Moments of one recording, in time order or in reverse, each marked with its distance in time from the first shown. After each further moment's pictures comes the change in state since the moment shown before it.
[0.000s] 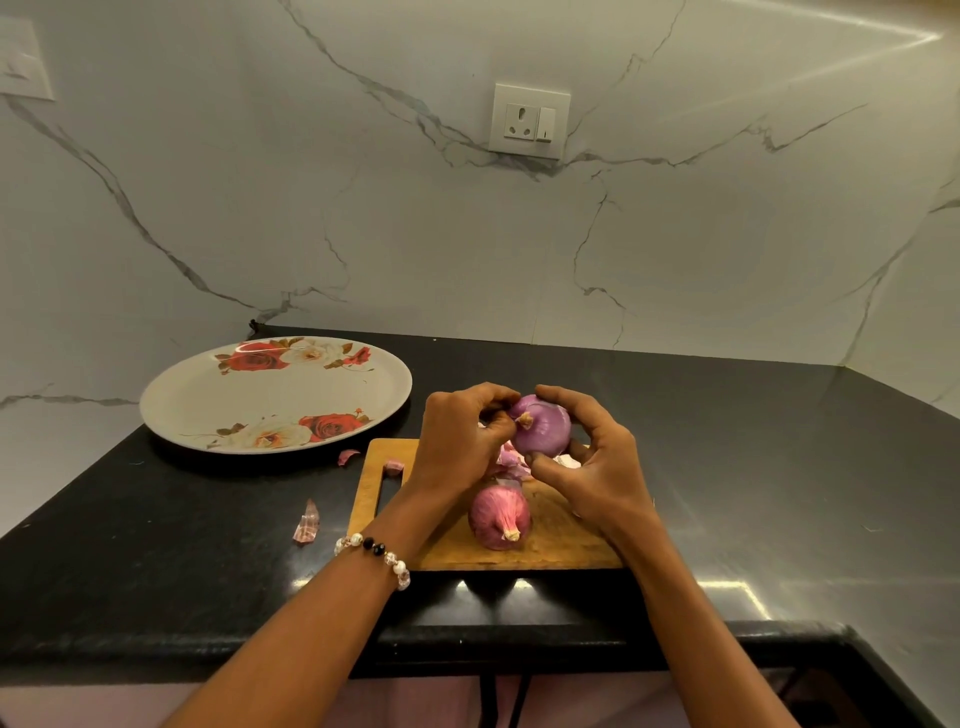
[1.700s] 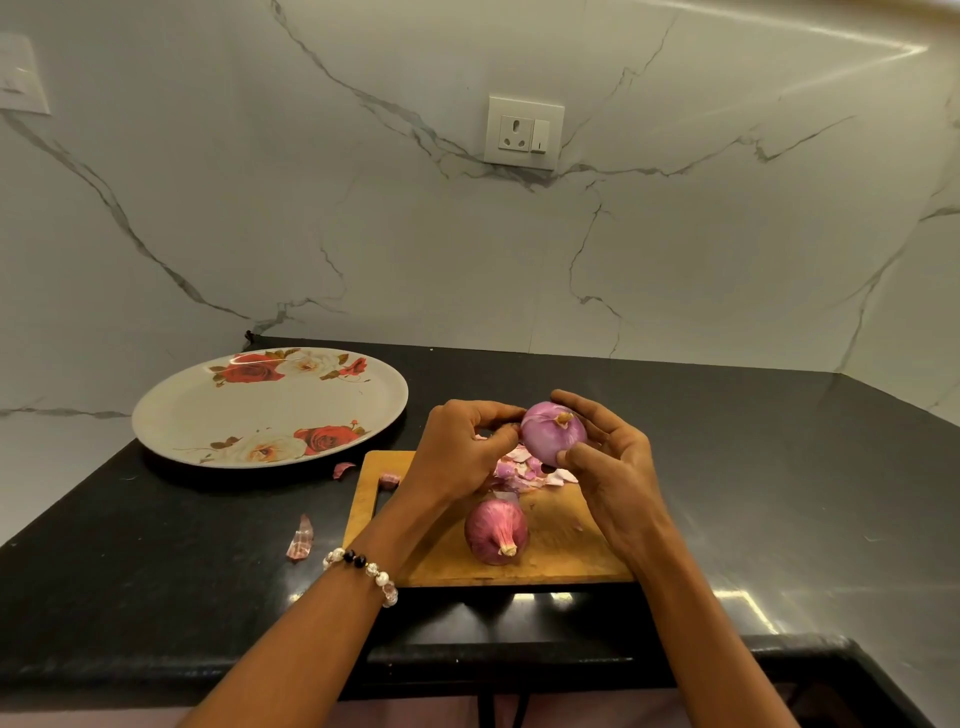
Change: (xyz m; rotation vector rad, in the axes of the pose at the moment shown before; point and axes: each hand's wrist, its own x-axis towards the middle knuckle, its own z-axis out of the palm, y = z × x) left_hand 0.003 0.001 -0.004 -0.163 -0.164 -0.122; right_hand 0.005 0.006 -0.009 0.509 0.085 0.315
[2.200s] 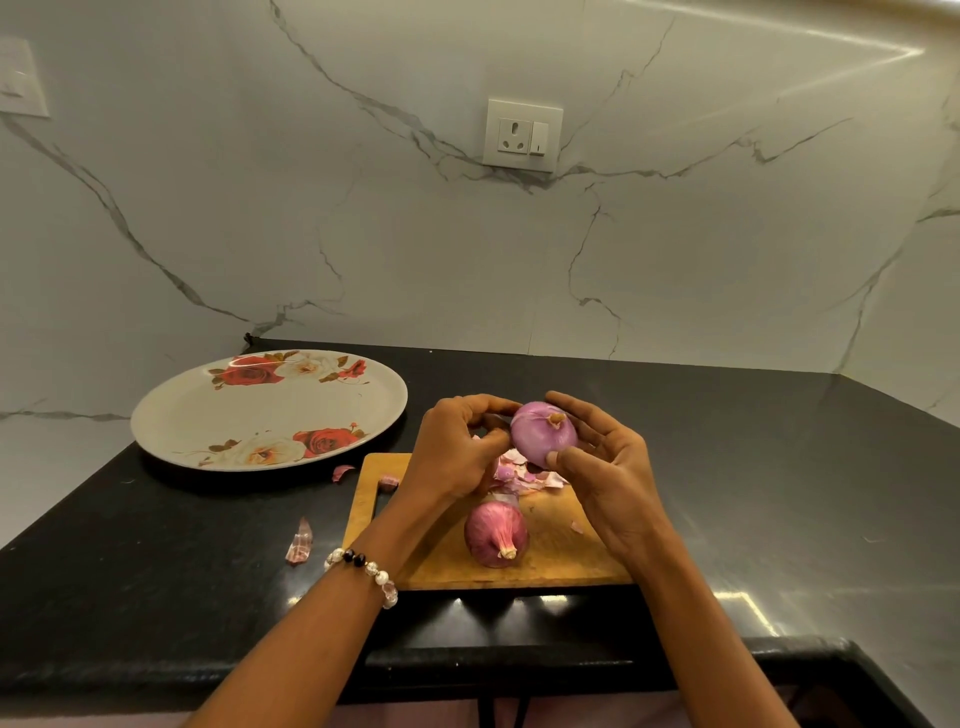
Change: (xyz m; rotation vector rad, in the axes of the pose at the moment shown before) left_hand 0.000 0.002 -0.001 -0.034 0.038 -0.074; right_hand -0.004 -0.005 0.004 0.058 -0.061 0.000
